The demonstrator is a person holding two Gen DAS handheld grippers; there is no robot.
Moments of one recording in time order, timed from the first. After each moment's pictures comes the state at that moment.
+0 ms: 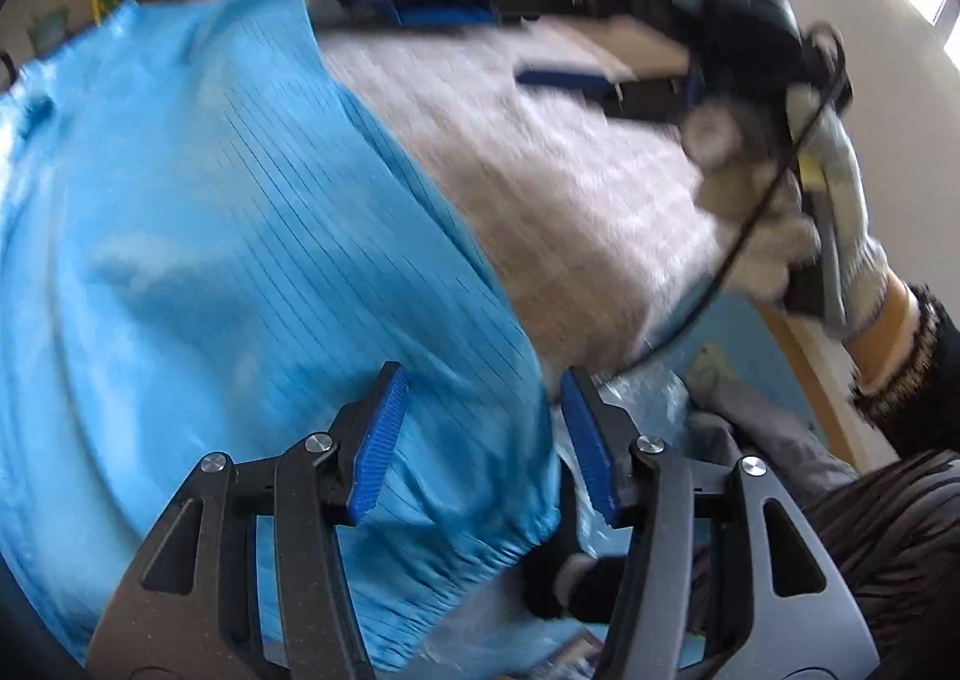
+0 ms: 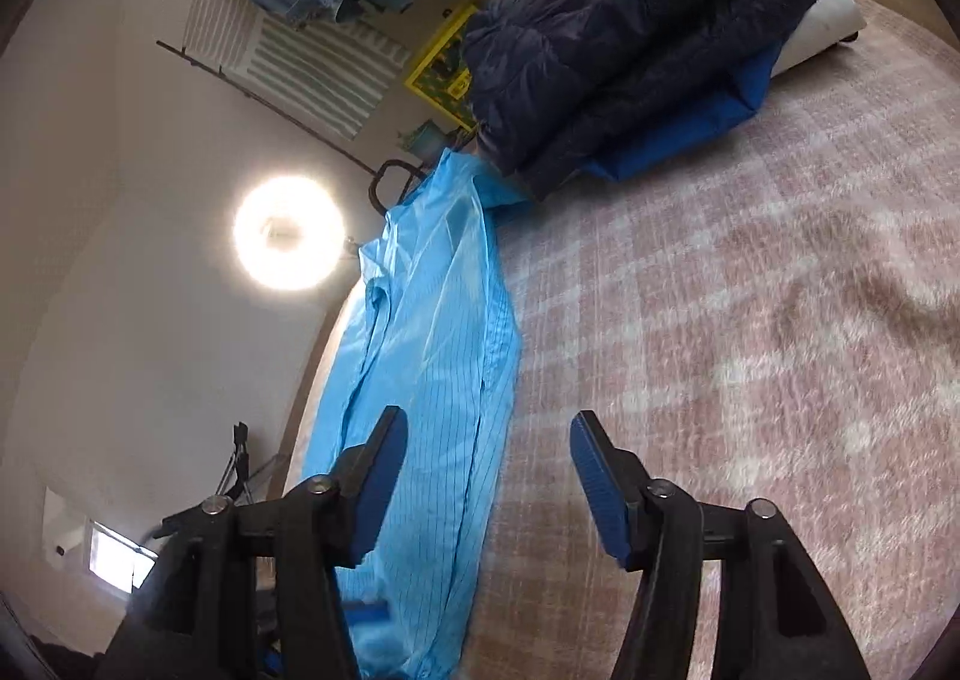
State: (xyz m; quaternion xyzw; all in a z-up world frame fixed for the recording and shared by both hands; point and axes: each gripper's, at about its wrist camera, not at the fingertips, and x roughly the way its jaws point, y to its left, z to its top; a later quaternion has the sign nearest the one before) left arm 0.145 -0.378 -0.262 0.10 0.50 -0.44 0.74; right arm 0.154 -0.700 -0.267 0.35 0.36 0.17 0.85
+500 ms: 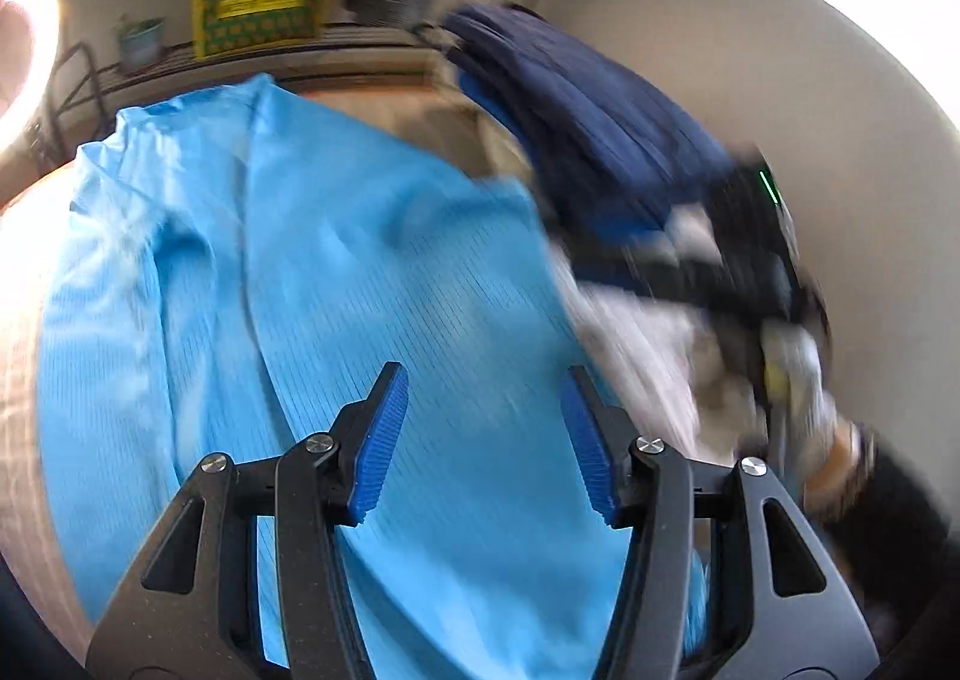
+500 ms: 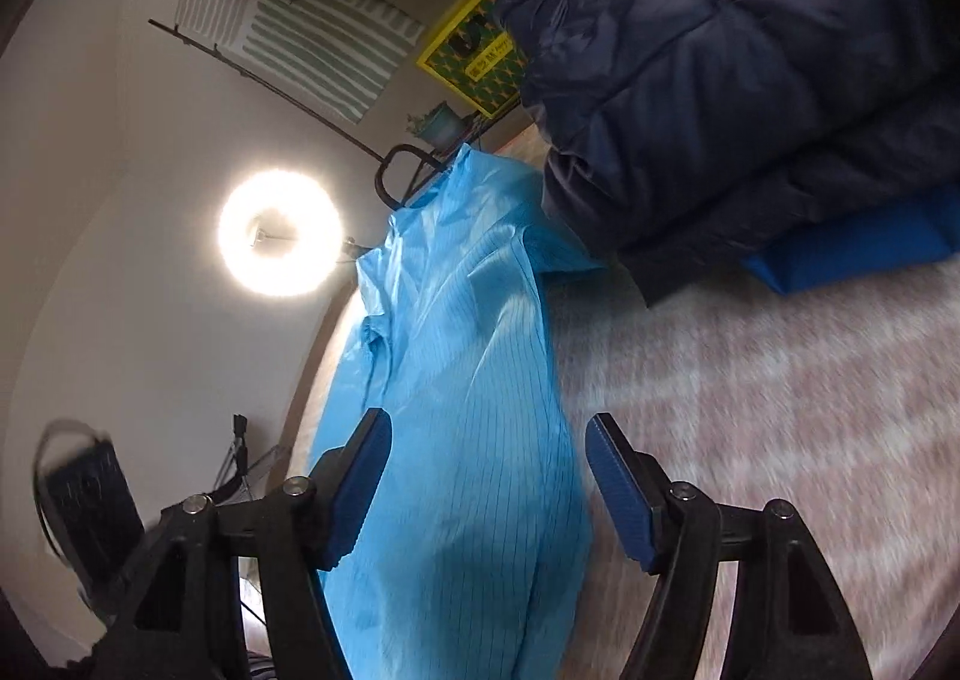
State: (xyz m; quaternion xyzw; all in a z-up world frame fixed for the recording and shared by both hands) left arm 0.338 -0.330 -0.170 0.02 0.45 -0.36 0.82; right arm 0.291 -0.655 -0.272 0.32 0.39 0.20 0.84
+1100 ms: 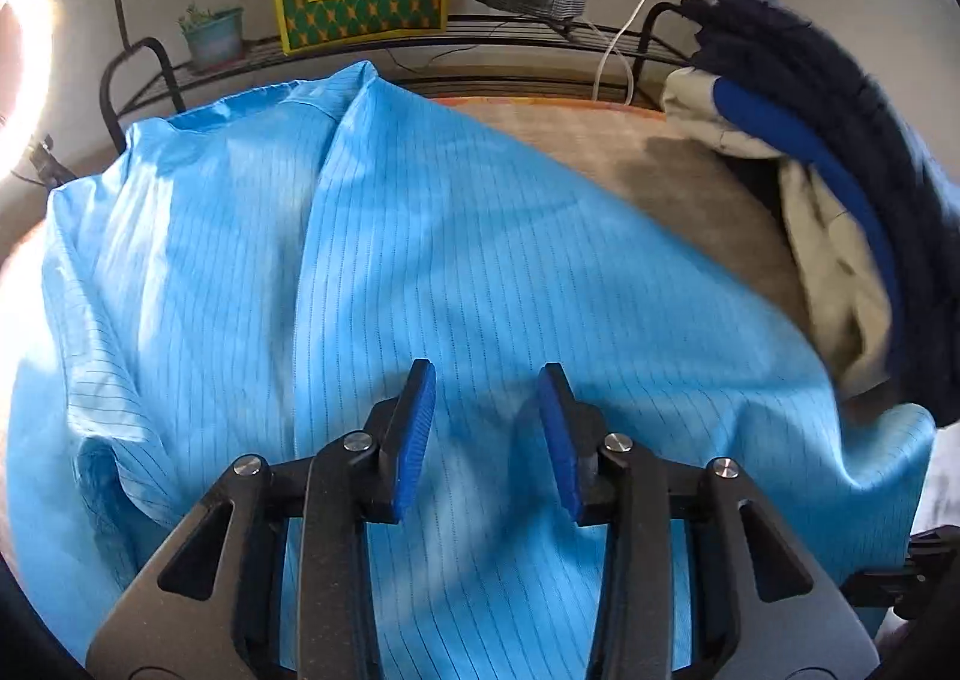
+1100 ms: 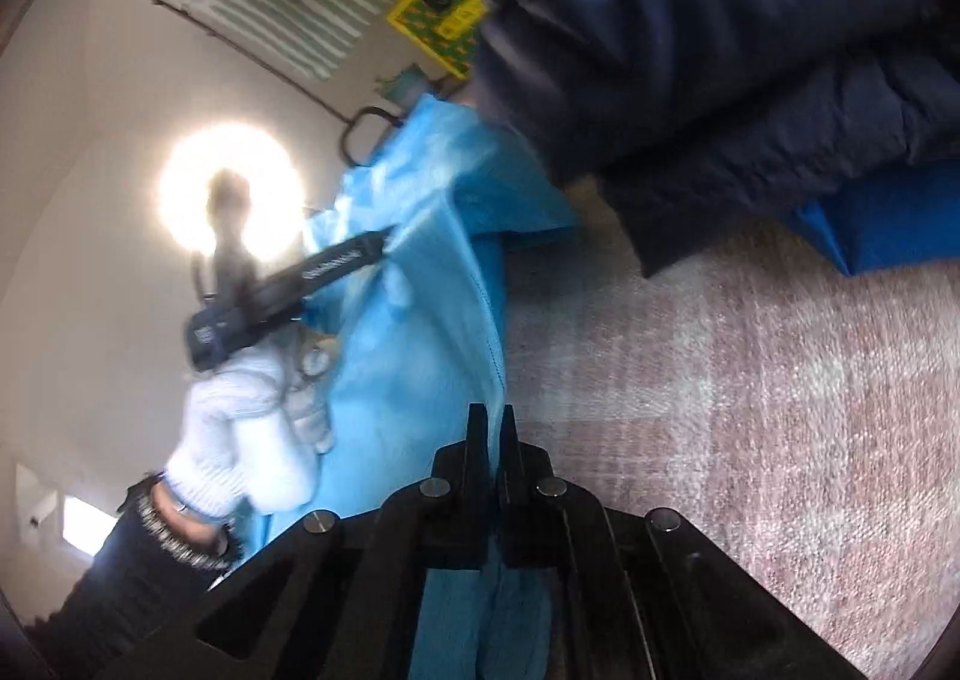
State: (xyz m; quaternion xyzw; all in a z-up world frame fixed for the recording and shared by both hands) left arm 0.514 -0.389 -0.281 0.05 0.45 -0.22 0.87; right arm 0.310 -0.633 -0.297 0.29 0.40 0.23 0.84
